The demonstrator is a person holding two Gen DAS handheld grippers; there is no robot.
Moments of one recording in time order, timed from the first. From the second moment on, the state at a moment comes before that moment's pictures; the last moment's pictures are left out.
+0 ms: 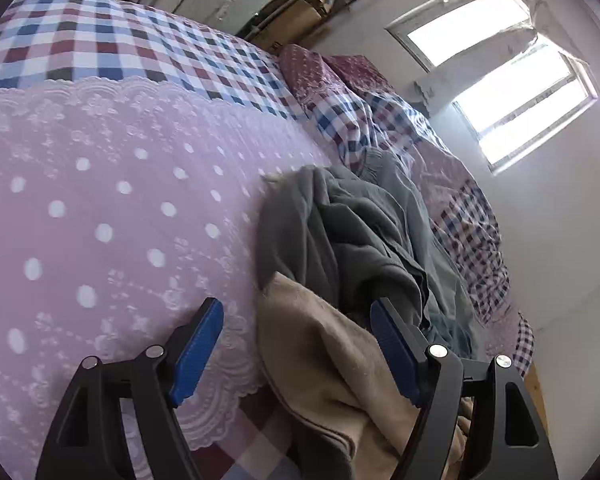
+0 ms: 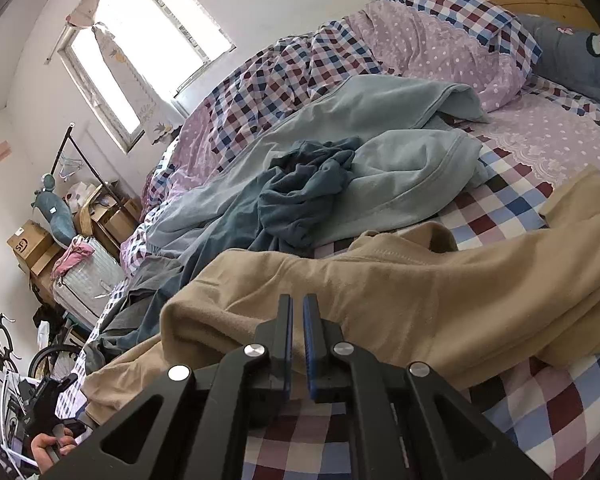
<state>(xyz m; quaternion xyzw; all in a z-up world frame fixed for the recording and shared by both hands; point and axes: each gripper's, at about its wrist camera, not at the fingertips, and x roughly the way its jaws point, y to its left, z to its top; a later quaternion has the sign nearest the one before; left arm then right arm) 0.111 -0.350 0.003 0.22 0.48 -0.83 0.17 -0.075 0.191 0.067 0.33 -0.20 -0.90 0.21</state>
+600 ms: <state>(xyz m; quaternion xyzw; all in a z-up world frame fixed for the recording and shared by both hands) 0.120 -0.203 0.126 0.16 0.29 -0.95 -0.01 -0.044 0.188 0.075 0.35 -0.20 -0.88 0.25</state>
